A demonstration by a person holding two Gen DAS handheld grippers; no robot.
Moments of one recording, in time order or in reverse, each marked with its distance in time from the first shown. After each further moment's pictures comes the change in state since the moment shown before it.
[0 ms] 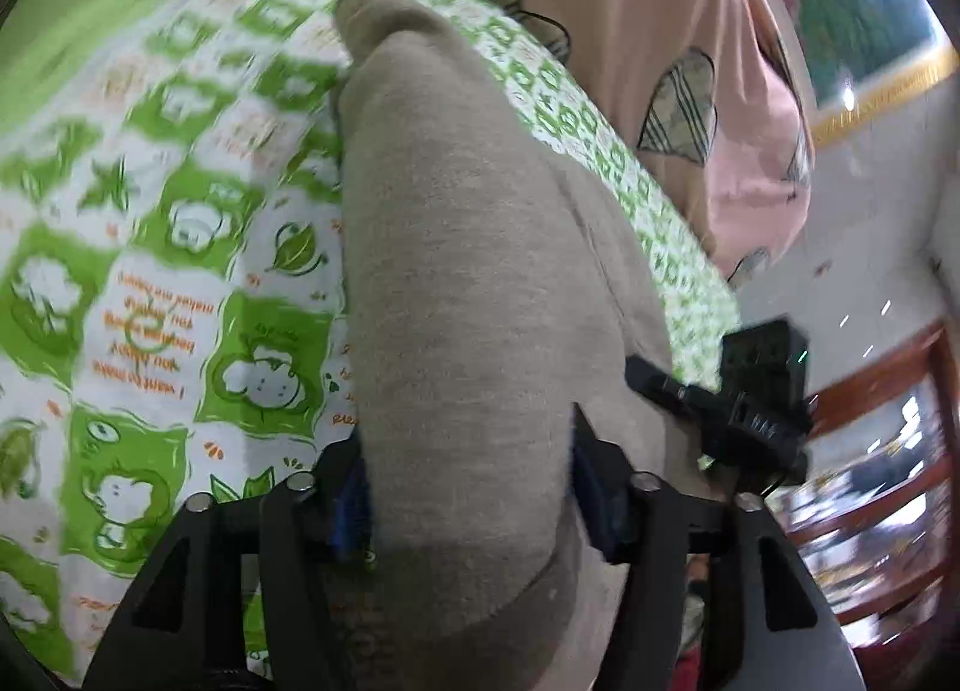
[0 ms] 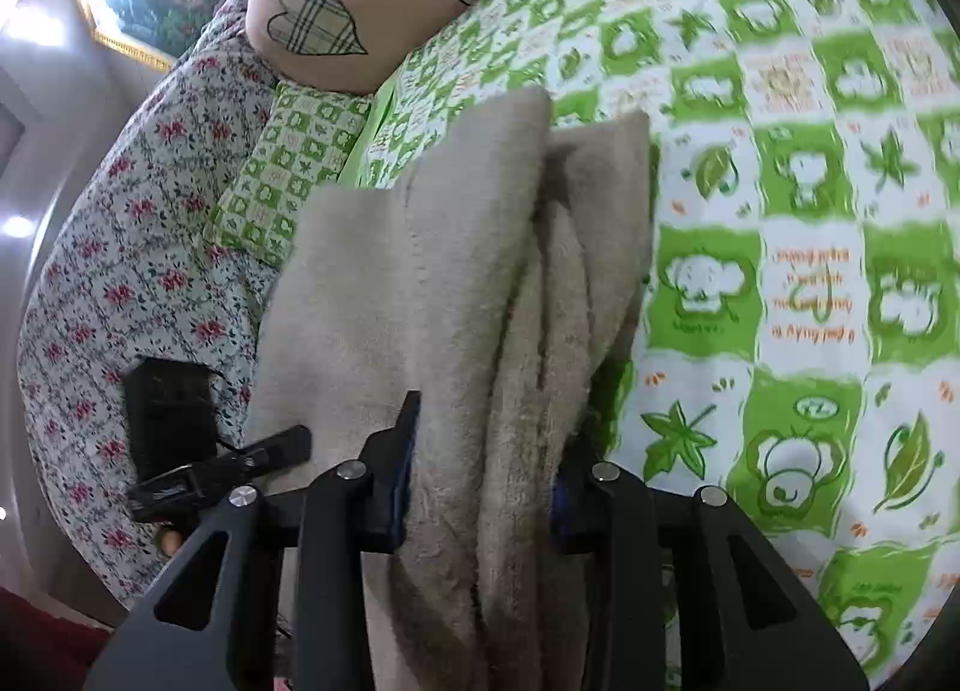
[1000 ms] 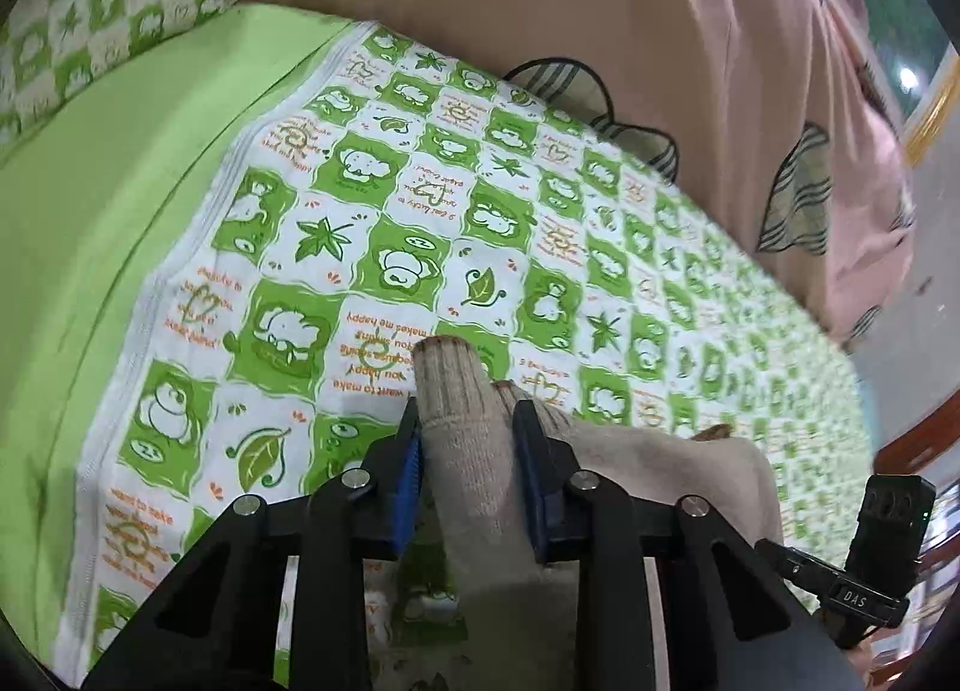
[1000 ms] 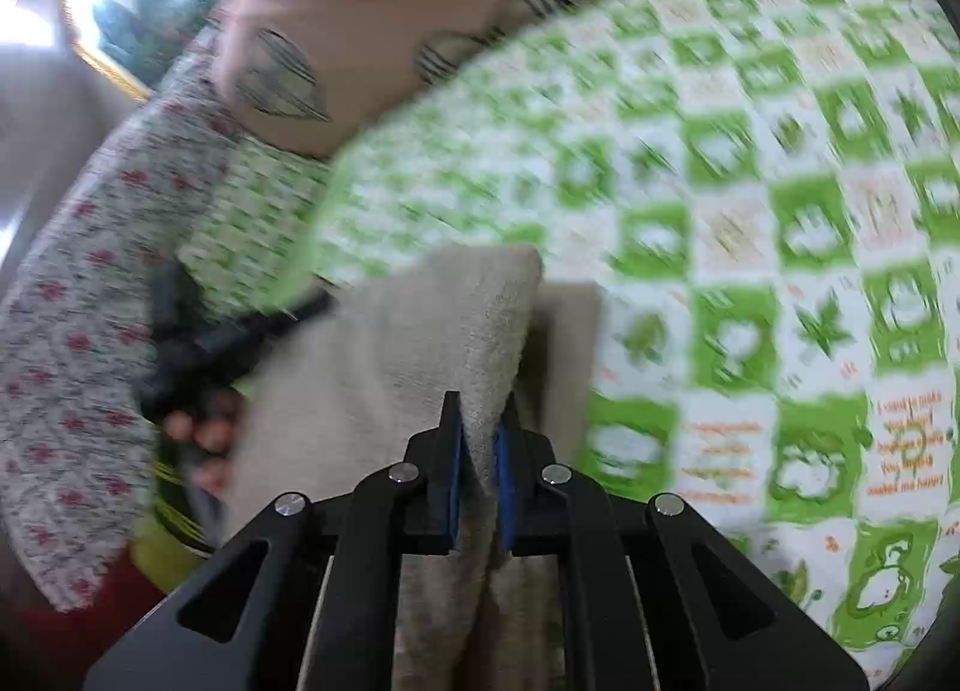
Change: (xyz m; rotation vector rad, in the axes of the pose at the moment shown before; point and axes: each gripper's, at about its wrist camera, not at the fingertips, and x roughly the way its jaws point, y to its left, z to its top) left arm 0.039 0.001 0.161 0.144 -0.152 0.341; right arm -0.007 -0.008 0.044 -0.023 -0.109 -0.175
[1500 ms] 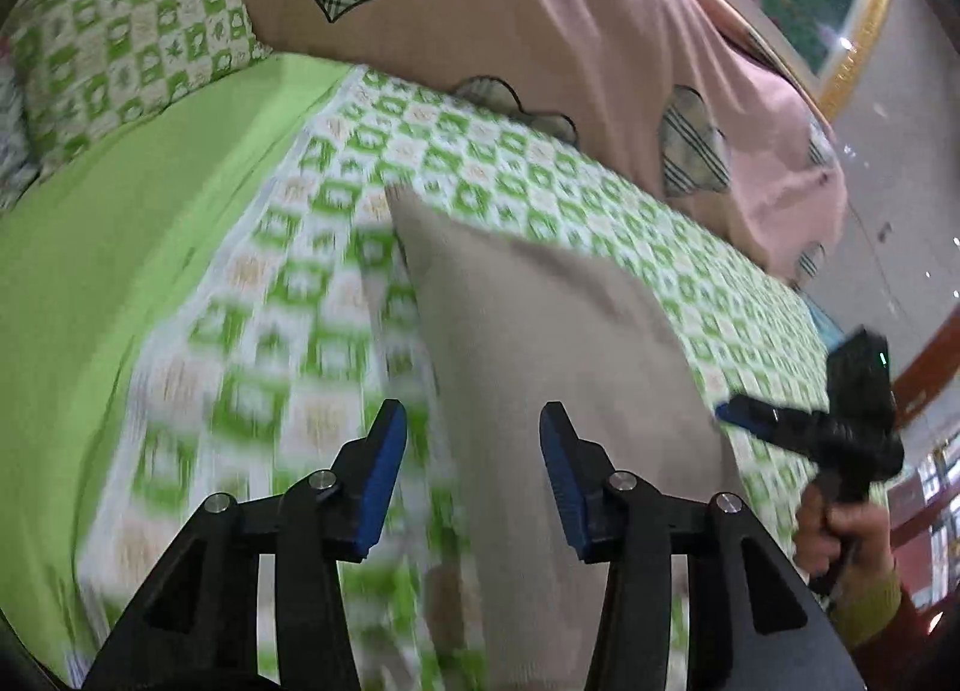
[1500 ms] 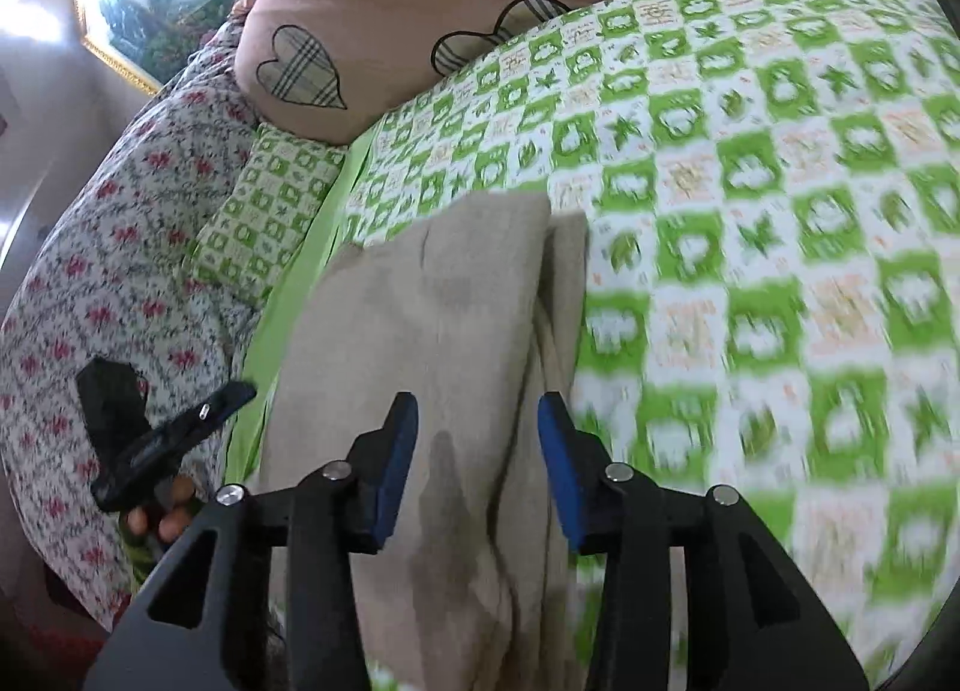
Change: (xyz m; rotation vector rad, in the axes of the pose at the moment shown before) left arm -0.162 -0.024 -0.161 0.084 -0.082 -0.038; right arm -0.073 0.018 -0.058 -0.027 -0.003 0.011
